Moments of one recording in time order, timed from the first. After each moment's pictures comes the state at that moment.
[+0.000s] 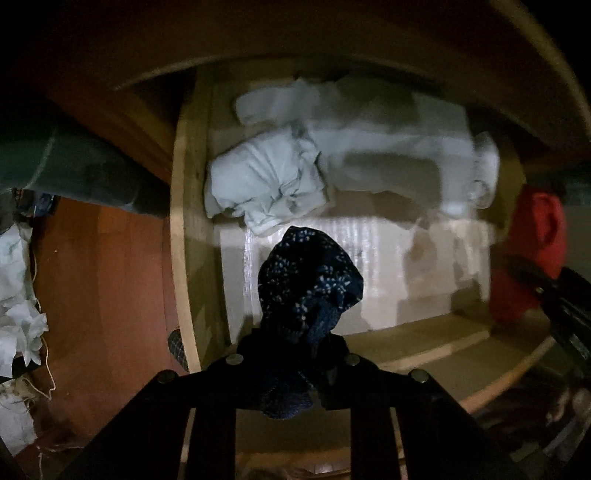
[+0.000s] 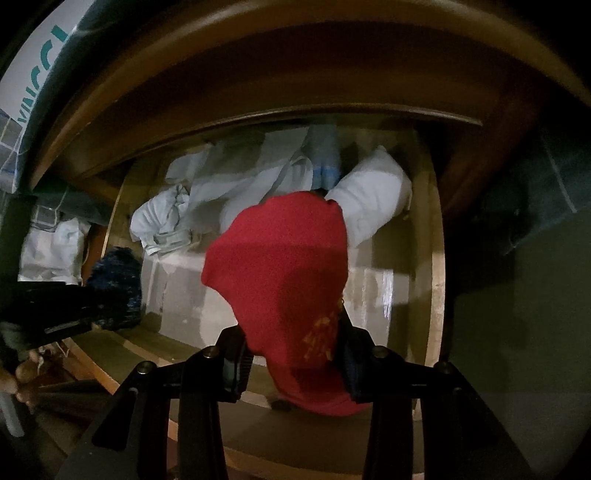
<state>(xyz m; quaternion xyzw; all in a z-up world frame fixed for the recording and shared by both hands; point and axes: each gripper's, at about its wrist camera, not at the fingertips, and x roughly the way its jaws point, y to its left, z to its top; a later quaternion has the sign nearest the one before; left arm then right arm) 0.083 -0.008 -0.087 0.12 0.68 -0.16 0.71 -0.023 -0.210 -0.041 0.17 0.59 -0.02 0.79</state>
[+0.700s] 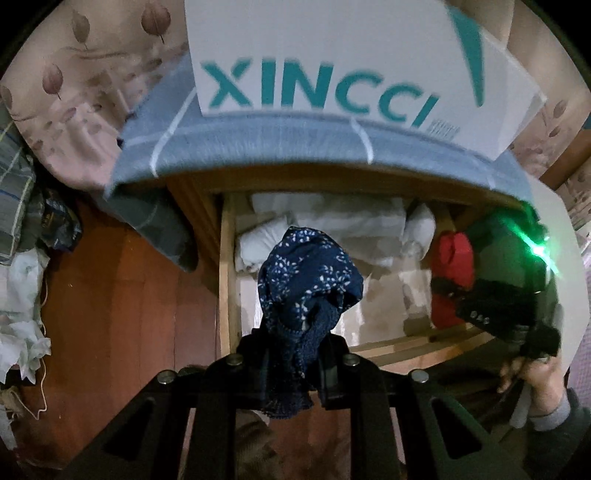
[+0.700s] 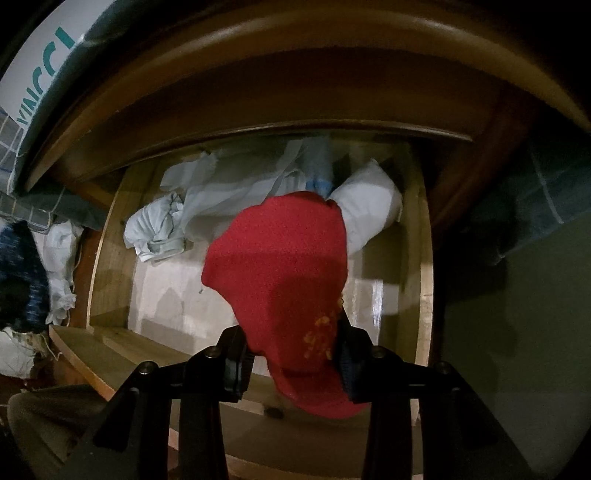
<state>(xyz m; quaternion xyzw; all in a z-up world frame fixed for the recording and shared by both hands) 0.049 0.010 0.033 0.08 0.56 -0.19 0.80 -0.024 -0.213 -0.035 0.16 0.58 -0.03 0.80</state>
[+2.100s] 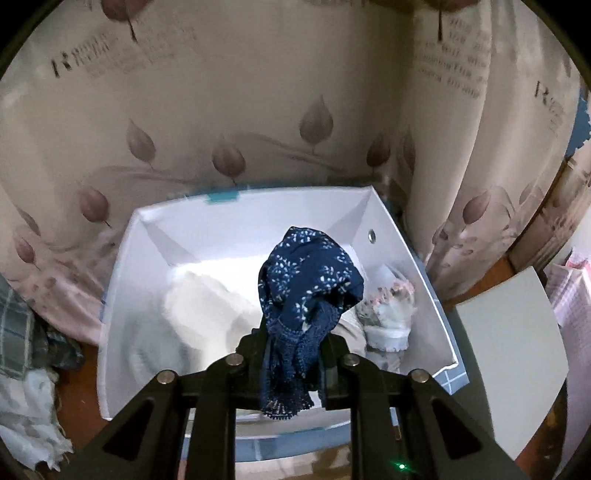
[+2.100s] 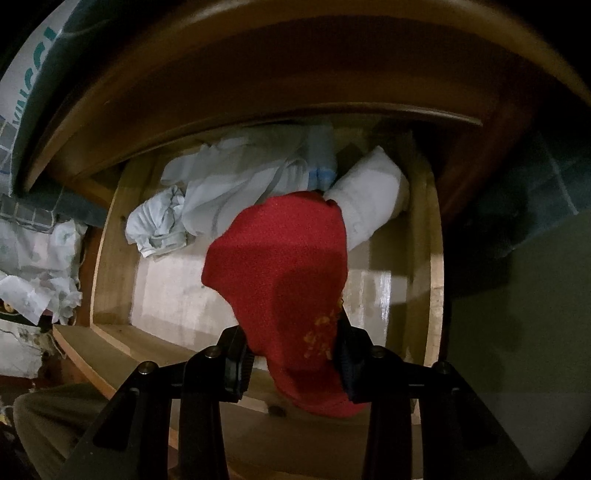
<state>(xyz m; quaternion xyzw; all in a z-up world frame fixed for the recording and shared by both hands) 0.171 -0.143 0.205 0.10 0.45 -0.25 0.85 -0.021 -0.215 -0.046 0.17 0.60 -0.03 0.78</state>
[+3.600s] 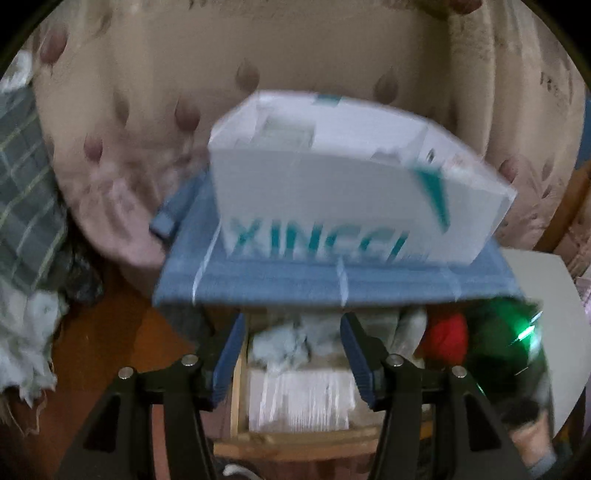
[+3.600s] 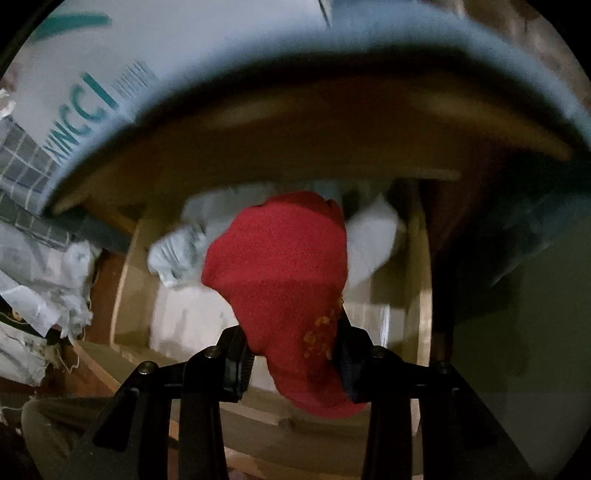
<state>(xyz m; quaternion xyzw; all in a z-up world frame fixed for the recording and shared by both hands) 0.039 0.004 0.091 0.04 0.43 -0.16 0.89 -0.028 -0.219 -0.004 0.17 0.51 -0.02 0.84</state>
